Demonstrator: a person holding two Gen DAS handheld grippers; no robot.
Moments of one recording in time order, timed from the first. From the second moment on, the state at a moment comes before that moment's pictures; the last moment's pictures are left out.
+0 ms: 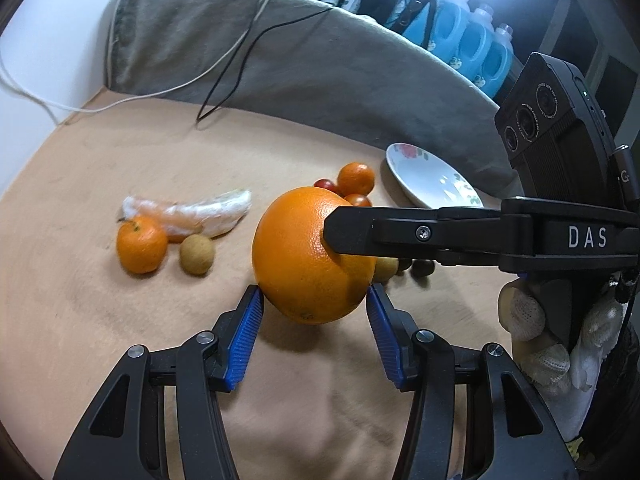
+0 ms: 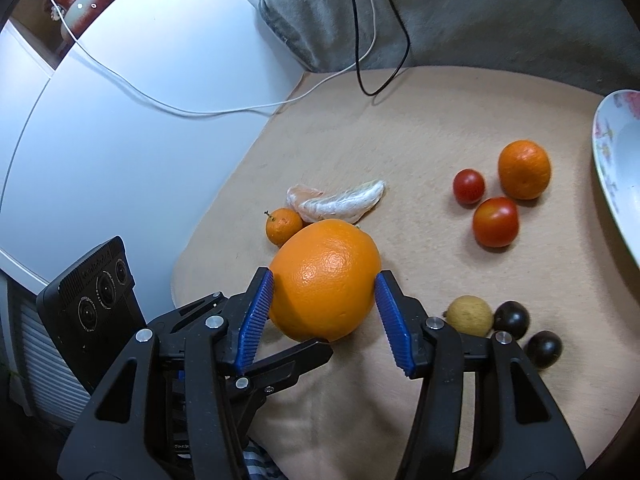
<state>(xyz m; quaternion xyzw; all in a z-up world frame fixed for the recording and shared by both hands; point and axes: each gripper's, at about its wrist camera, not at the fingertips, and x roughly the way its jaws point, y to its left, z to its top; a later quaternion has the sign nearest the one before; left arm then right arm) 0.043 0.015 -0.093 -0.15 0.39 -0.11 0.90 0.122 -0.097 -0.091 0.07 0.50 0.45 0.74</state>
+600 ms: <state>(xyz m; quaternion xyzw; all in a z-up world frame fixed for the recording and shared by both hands) 0.084 -0.039 -0.073 -0.12 0.37 -0.16 0.91 0.146 -0.168 -0.065 0.09 0.46 0.41 0.78</state>
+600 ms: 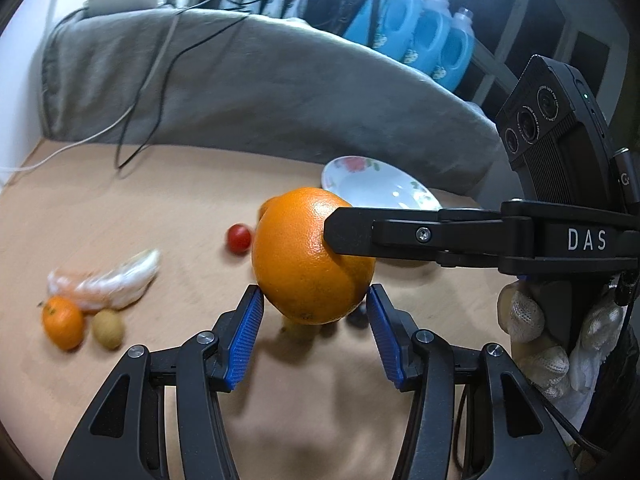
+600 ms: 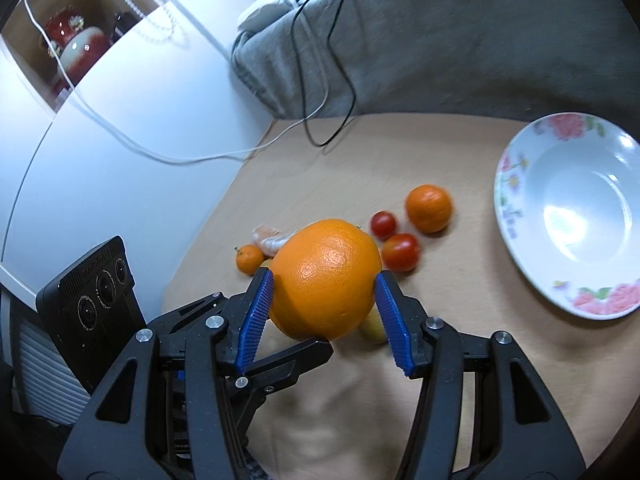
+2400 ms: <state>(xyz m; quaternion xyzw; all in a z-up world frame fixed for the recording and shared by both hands) 0.133 -0.100 -0.058 -0.08 0.36 -0.20 0.91 0.168 -0.292 -0.052 0.12 0.39 0.27 0.87</state>
